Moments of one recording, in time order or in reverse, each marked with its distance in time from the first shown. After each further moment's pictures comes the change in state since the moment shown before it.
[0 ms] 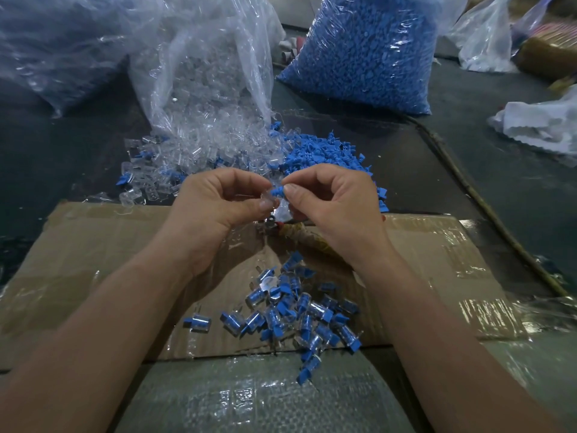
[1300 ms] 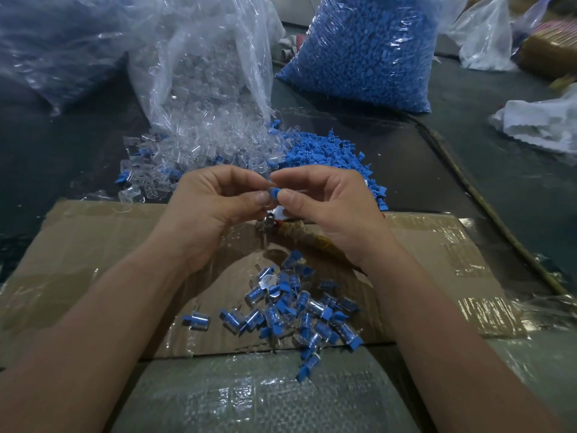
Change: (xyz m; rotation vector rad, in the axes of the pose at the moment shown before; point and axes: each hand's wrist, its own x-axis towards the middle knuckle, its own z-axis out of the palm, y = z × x) left_hand 0.000 0.001 -0.001 -0.068 -0.039 0.018; right_hand 0.002 0.000 -0.006 0.213 -0.199 0.068
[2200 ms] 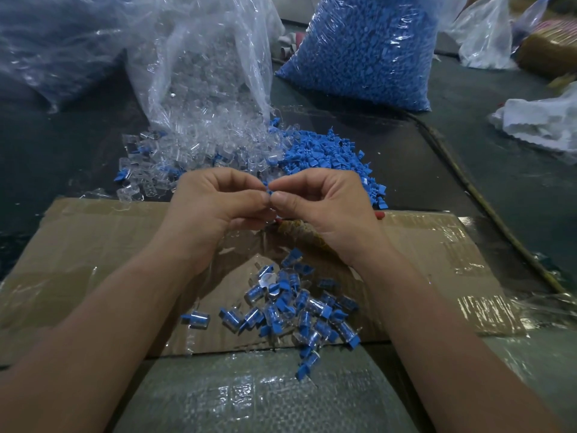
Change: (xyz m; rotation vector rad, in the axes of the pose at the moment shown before) left_hand -0.001 0.001 0.005 0.052 0.069 -0.048; right_hand 0.002 0.008 0.006 0.054 0.040 -0.014
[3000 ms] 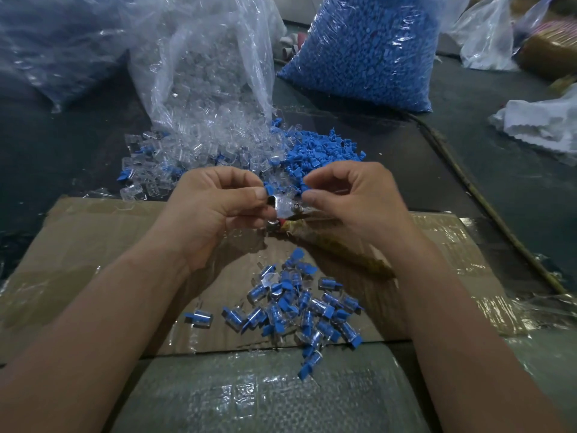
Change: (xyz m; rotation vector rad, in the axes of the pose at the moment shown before) left_hand 0.002 0.000 -0.005 -0.104 -0.054 -0.062; right_hand 0.004 0.004 -0.030 -0.429 0.082 -0.010
